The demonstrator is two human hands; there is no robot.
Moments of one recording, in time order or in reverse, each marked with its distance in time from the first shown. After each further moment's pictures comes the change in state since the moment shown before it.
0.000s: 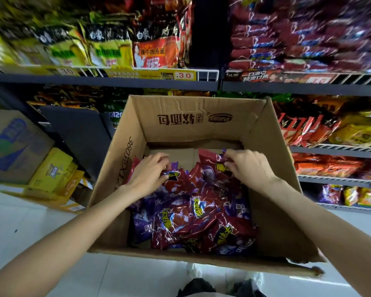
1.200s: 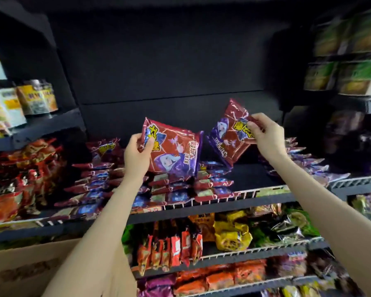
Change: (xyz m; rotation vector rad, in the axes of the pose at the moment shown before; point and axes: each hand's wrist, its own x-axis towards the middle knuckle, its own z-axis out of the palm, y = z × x) left_hand 0.351 0.407 -0.230 -1.052 0.827 0.010; right_hand -0.029 0.486 -0.303 0.649 1.014 0.272
